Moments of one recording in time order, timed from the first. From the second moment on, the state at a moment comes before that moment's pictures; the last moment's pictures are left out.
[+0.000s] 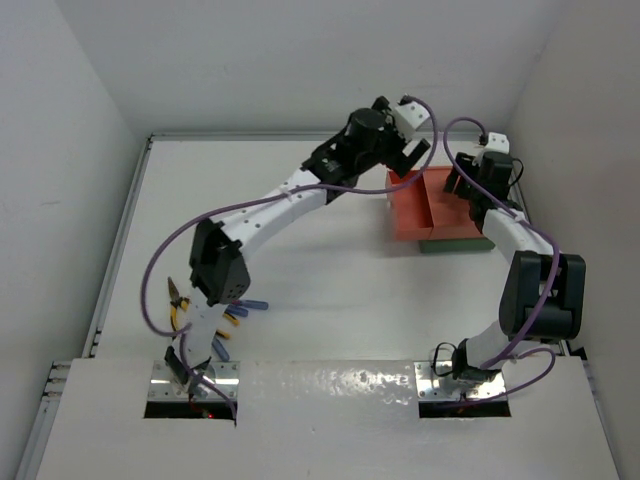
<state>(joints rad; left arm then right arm) -0.81 2.18 2.16 -0.17 -0.06 0.24 -0.12 1.57 0.95 0.14 0.01 0.12</state>
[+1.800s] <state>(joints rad) -0.45 1.46 0.69 -0.62 0.32 1.10 -0.05 1.41 0.91 -0.11 -0.17 -0.05</state>
